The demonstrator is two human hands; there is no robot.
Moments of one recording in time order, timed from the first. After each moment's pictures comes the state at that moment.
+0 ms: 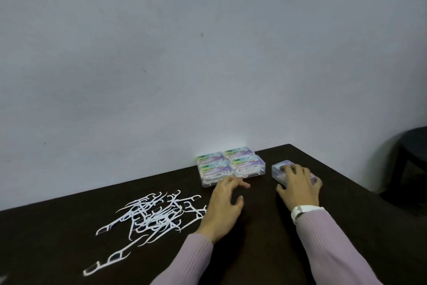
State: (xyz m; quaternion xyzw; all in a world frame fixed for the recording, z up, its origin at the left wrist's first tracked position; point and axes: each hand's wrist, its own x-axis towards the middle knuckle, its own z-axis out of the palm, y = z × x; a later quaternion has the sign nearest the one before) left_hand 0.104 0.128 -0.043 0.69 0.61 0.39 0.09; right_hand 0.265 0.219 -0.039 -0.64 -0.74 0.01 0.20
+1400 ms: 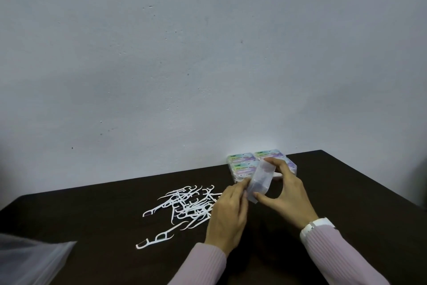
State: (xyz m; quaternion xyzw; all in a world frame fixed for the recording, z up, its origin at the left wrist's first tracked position) left_hand 0.073 0.072 -0.053 0.64 0.59 0.48 -0.11; right_hand 0.206 0.143 -0.015 -0.29 -0.79 0.28 0.45
